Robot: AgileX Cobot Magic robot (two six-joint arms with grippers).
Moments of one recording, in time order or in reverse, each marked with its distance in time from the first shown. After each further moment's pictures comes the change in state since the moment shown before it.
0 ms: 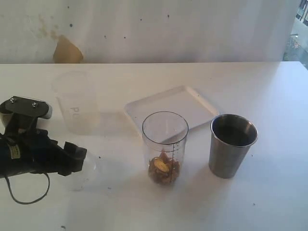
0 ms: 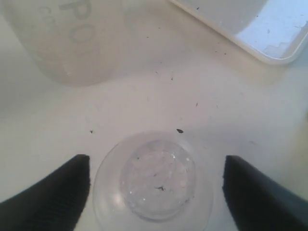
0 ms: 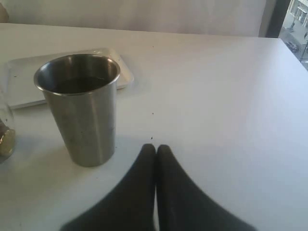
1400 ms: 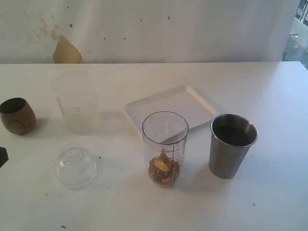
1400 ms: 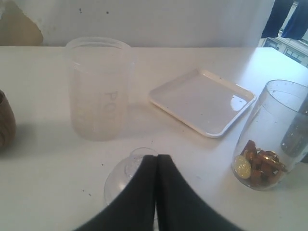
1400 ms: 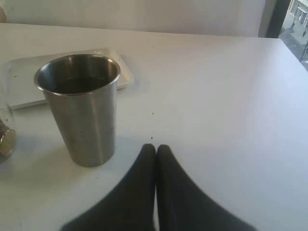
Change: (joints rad) left arm 0.000 -0.936 0.361 -0.004 0.100 -0.074; right arm 0.000 0.000 0.000 0.000 0.000 0.000
